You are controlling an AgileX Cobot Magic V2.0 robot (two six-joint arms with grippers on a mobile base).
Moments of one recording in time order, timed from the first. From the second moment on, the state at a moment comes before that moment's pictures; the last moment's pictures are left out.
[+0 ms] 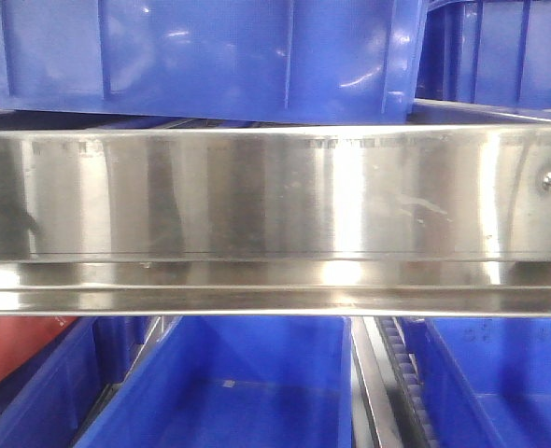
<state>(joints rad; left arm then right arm) -0.81 1.27 -1.51 0.59 1.02 -0.87 0.74 1.38 -1.69 -0.49 1.24 0.74</state>
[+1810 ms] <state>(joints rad) -0.87 1.37 -1.56 0.63 1.09 -0.90 0.74 1.29 -1.51 -0.56 1.14 0.79</state>
